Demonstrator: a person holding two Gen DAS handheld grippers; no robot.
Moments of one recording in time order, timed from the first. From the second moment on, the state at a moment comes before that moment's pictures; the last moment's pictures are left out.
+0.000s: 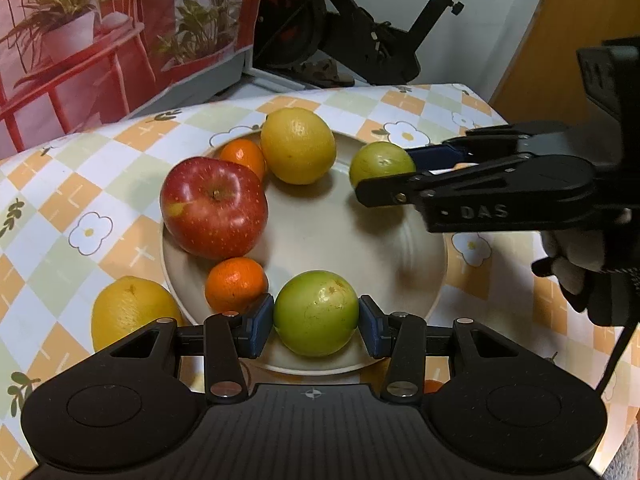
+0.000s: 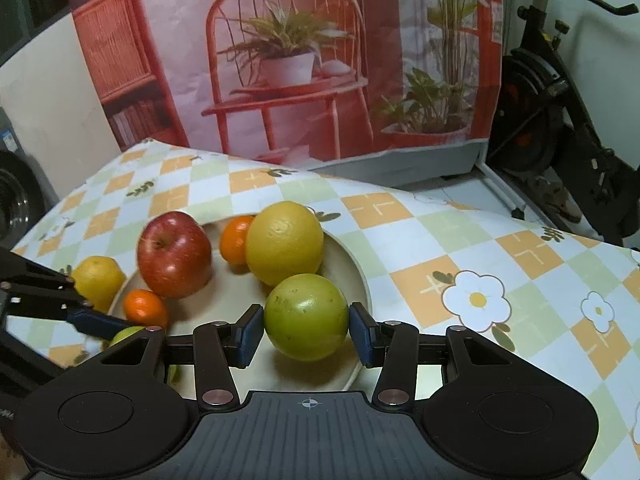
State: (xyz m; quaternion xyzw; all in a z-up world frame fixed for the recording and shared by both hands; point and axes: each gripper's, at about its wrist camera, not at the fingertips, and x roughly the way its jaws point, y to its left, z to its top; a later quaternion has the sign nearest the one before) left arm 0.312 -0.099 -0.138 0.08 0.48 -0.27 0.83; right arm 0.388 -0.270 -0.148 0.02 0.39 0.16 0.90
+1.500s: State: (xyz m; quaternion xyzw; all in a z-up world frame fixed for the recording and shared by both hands) left arm 0.255 -0.022 -0.079 -0.03 0.39 -0.19 0.90; right arm 0.250 -0.257 -0.142 0.13 0.33 0.12 0.93
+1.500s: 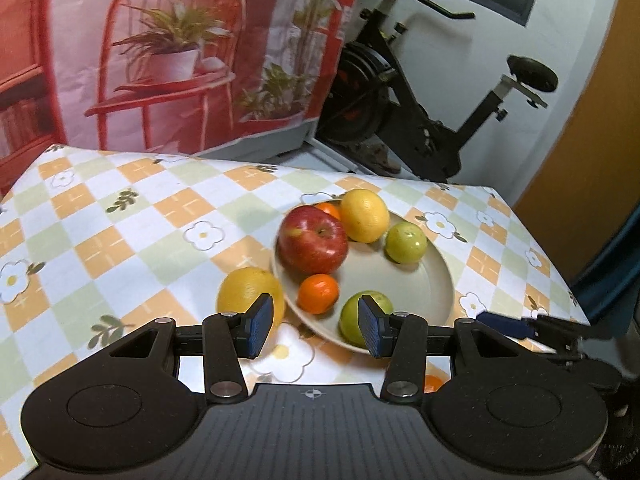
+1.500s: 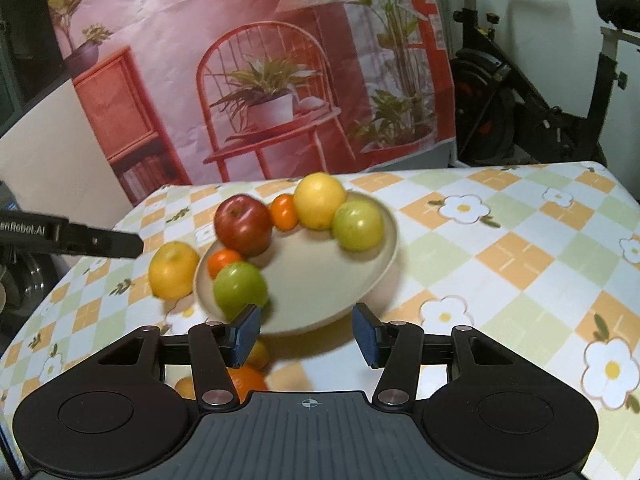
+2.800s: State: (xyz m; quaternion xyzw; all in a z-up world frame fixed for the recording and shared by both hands) left arm 0.205 -0.018 -0.120 -0.02 0.45 -0.19 0.87; right arm 0.206 -0.207 -0.134 0.08 0.35 0.15 0.92
